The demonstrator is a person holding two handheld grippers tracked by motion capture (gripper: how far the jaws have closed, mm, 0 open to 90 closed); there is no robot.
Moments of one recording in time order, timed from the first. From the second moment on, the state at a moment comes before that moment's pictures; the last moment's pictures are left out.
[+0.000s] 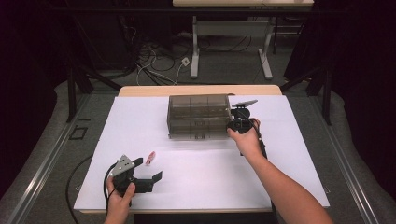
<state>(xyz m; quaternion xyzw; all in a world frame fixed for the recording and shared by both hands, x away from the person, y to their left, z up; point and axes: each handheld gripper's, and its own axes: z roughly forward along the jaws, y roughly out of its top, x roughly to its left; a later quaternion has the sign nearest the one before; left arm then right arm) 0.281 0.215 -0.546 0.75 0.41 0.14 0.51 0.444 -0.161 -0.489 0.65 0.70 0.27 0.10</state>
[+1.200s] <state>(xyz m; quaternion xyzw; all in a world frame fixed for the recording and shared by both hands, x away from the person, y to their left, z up) 0.281 0.214 -0.547 0.75 0.41 0.14 0.51 0.433 -0.169 -0.494 0.65 0.70 0.28 0.09</state>
